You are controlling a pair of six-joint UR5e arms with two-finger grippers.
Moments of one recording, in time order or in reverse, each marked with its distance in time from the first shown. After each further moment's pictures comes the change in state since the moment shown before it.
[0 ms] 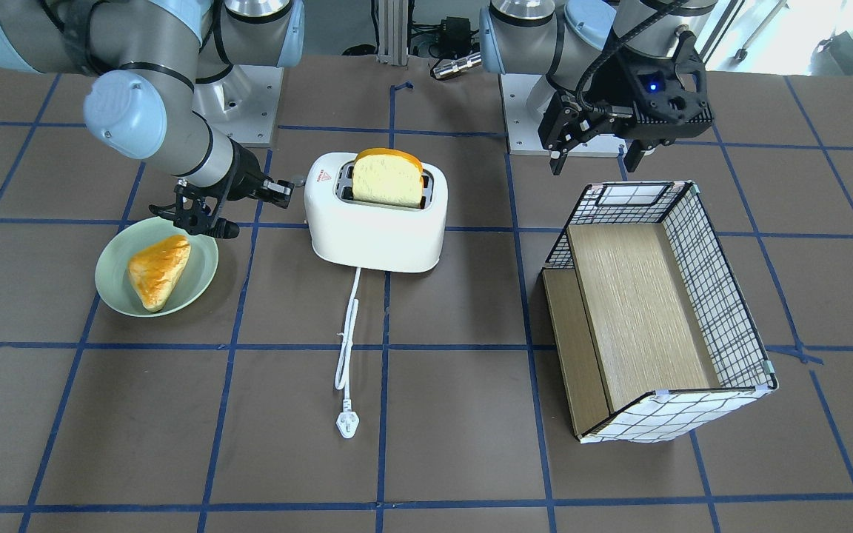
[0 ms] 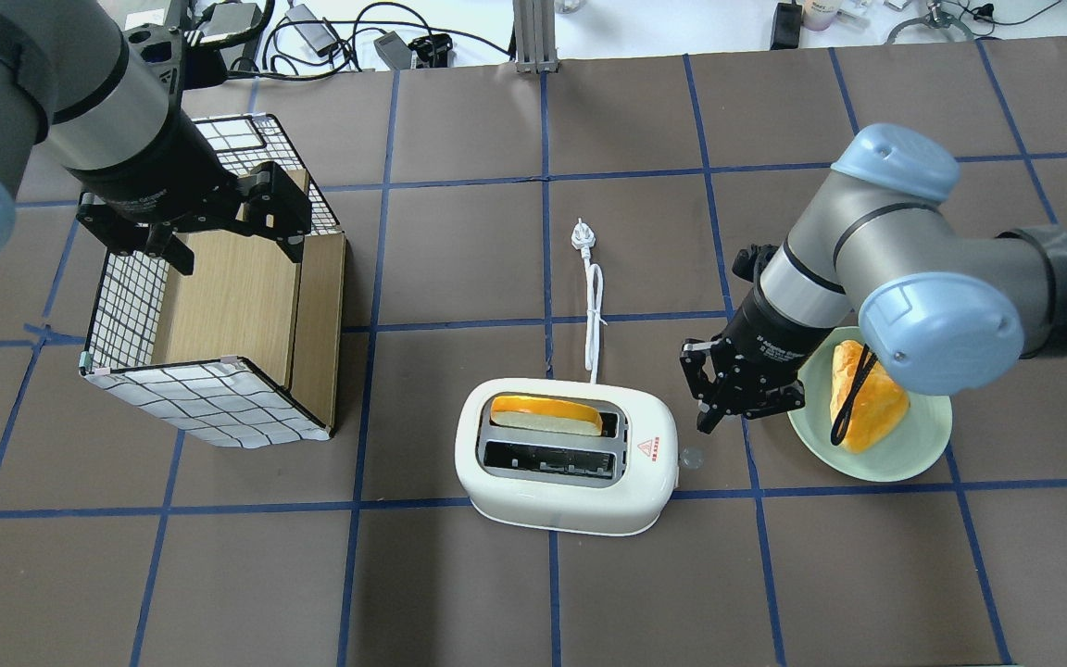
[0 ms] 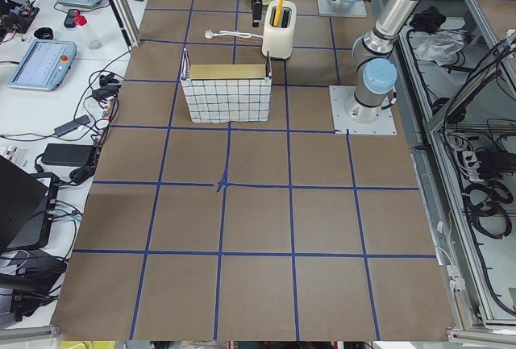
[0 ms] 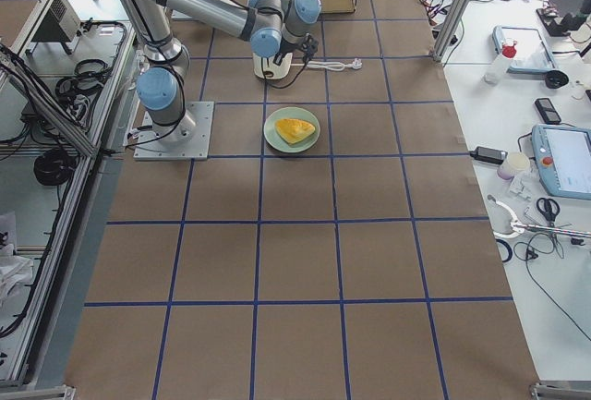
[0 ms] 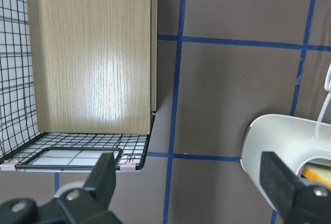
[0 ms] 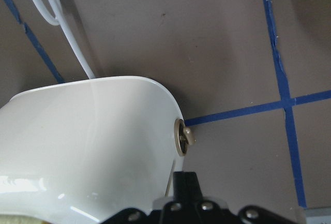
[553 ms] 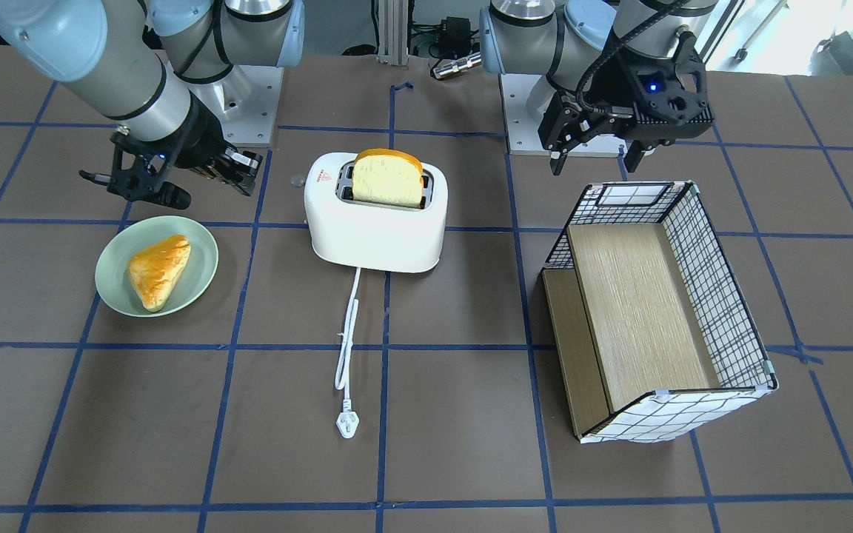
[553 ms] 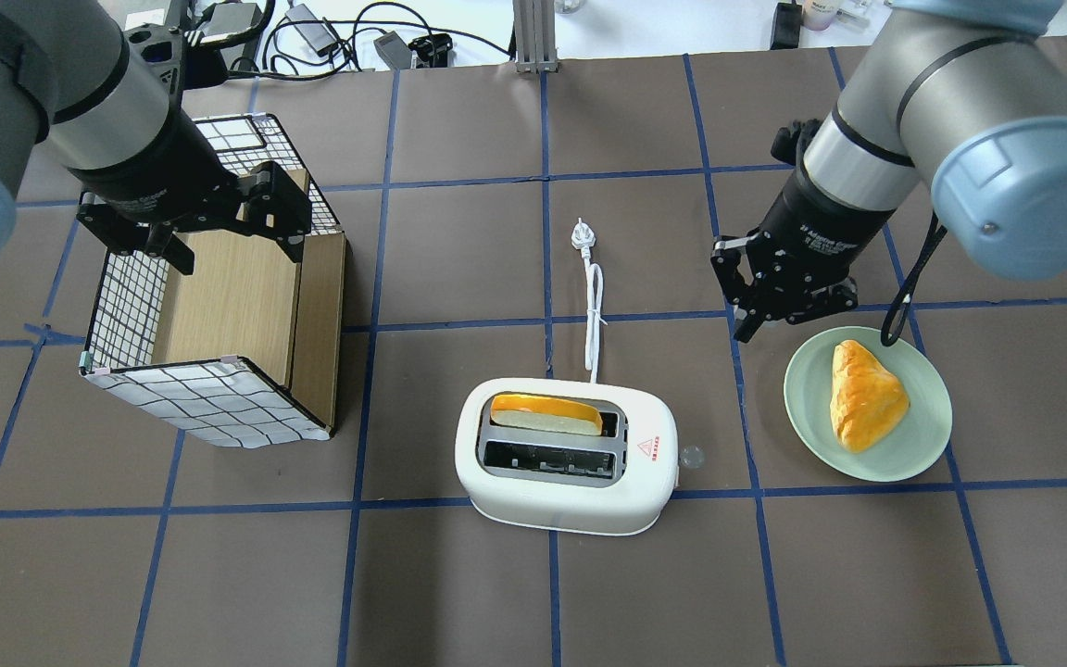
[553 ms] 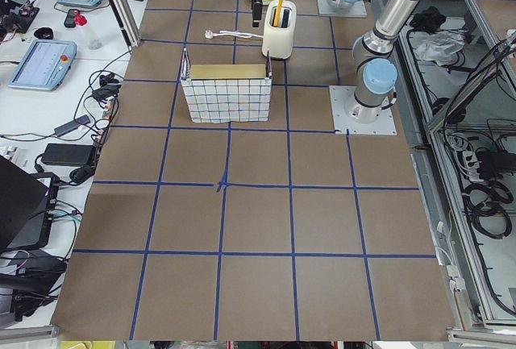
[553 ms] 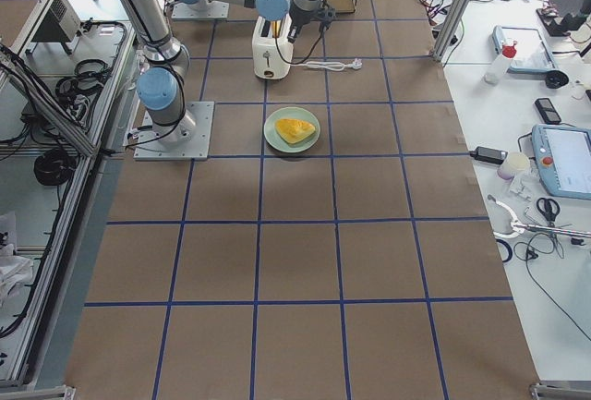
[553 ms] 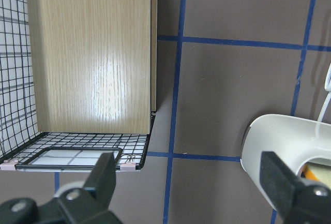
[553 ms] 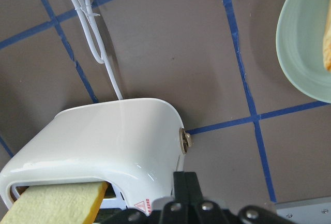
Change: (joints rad) left arm 0.000 0.000 0.000 0.000 0.000 0.000; right arm 0.000 -0.034 -0.245 0.123 -0.094 -0.002
